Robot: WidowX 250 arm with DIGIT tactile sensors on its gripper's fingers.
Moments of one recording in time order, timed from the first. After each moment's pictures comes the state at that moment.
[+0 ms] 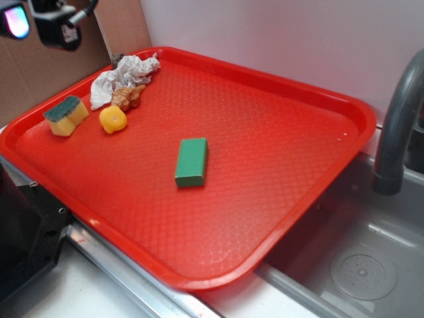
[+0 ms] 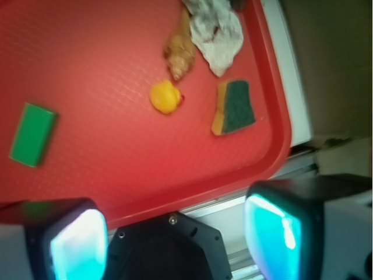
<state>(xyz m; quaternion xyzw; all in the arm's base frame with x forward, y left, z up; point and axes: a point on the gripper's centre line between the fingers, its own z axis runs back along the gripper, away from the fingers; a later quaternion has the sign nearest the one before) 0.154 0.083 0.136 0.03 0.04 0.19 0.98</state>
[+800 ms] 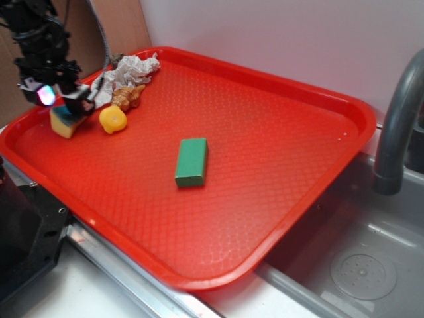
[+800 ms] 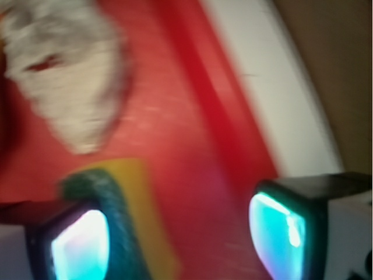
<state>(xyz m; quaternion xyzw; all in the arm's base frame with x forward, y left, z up) 0.184 0.125 0.029 0.01 -0.01 0.13 0.99</state>
